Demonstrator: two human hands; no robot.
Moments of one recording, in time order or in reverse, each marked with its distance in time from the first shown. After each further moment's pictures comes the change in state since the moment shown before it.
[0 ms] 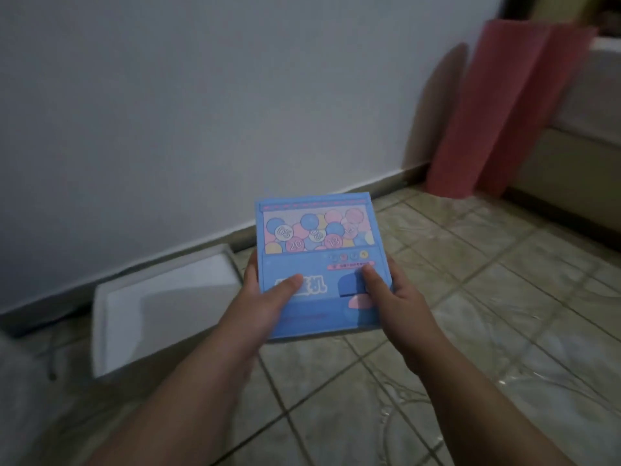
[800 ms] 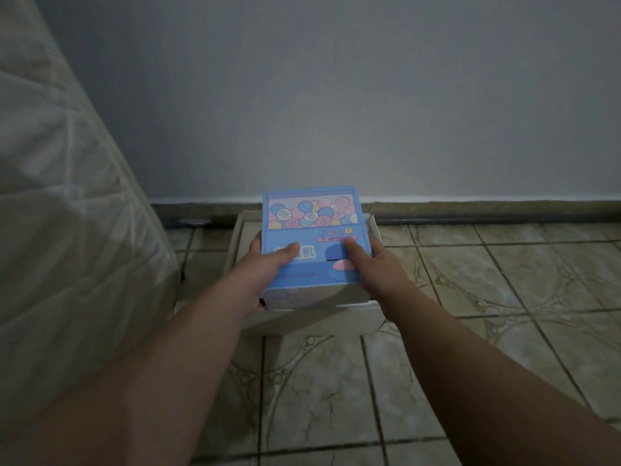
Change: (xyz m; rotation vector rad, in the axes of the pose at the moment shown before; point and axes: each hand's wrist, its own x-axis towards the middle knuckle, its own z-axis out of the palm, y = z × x) left_hand 0.088 -0.092 -0.223 -0.110 0.454 -0.348; right_hand 0.104 0.086 0.272 -0.218 -0.494 0.166
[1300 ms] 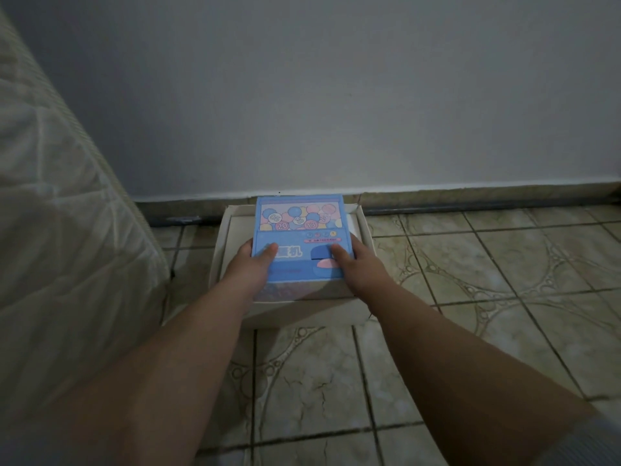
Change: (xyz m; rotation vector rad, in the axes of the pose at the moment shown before) left_hand 0.015 -0.023 0.013 0.183 0.189 0.044; right_hand 0.005 0.025 0.000 -0.207 -0.035 -0.005
